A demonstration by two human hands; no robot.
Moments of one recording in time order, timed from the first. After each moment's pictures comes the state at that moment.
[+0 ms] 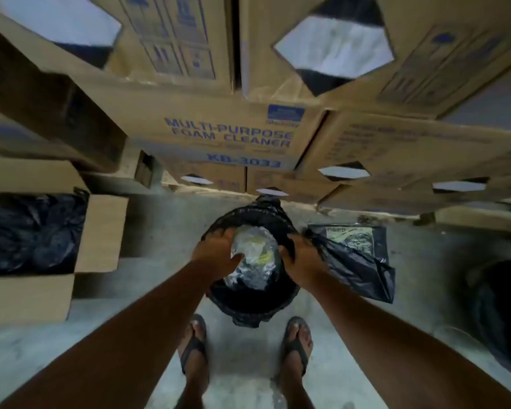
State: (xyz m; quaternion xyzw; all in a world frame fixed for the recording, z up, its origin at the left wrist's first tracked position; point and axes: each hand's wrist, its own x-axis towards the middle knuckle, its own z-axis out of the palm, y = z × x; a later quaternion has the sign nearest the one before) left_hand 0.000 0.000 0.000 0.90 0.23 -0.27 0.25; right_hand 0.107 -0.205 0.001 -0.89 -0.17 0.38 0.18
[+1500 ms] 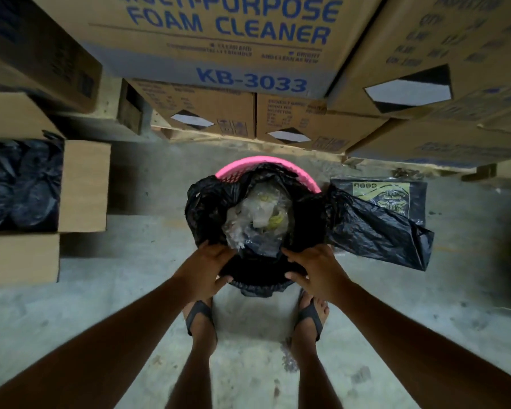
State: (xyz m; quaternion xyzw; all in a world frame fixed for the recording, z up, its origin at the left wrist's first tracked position) left_hand -0.120 -0.017 -0.143 0.94 0.02 -0.26 0.24; right_hand 0.050 -0.283 -0.143 -0.82 -0.44 0.35 0.11
